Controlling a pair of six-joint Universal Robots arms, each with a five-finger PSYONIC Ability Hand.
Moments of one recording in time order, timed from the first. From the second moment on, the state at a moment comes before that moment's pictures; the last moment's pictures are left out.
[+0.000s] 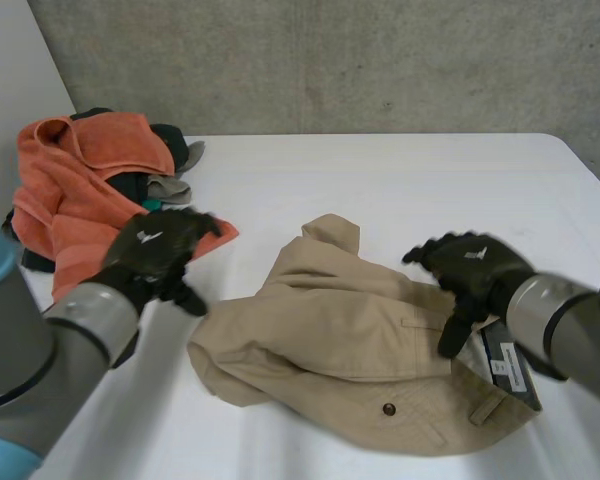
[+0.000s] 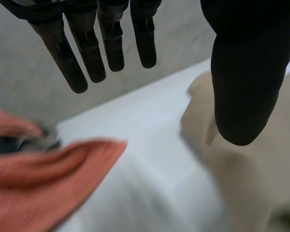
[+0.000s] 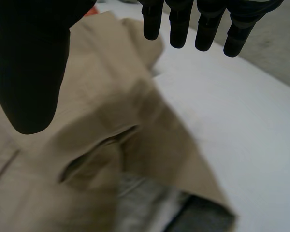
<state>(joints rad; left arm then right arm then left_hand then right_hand) 4.32 -1.70 -1.84 3.31 -1.48 3.24 1.95 -1.36 1.63 0.27 1.41 2.83 0.43 0.42 0.42 0.40 0.22 0.22 0.21 0.21 0.21 0.04</state>
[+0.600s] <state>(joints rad) 4.47 -1.90 -1.94 3.31 -1.20 3.24 2.18 -1.45 2.07 -0.26 1.52 2.62 0.91 0.88 0.87 0.88 0.69 0.42 0.41 0.41 0.42 0.25</state>
